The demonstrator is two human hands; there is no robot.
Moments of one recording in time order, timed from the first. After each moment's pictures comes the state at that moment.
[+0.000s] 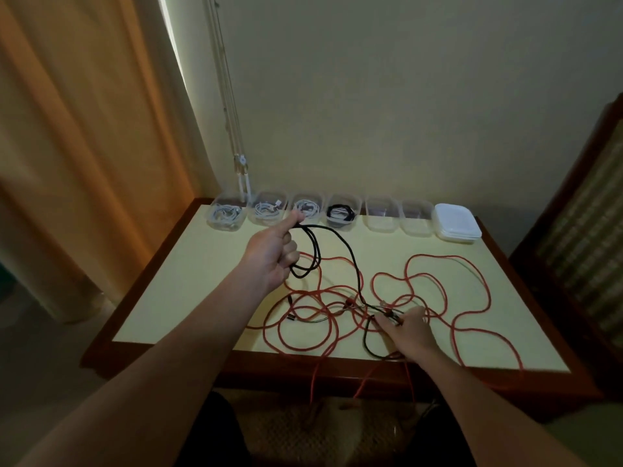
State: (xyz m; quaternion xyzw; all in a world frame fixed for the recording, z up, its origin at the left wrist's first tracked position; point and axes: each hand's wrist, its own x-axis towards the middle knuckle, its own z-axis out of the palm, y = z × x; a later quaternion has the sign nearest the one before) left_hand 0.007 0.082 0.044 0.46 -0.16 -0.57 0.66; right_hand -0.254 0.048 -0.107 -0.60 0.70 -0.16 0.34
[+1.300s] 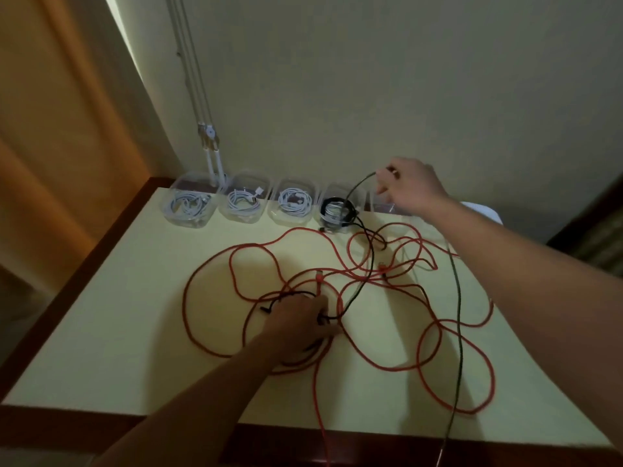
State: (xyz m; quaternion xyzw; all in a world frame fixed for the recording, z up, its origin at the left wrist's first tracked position) left_hand -0.002 -0.018 -0.133 0.67 -0.72 -0.18 0.06; right_hand -0.159 -0.190 0.048 -0.78 0.57 -0.20 0.17
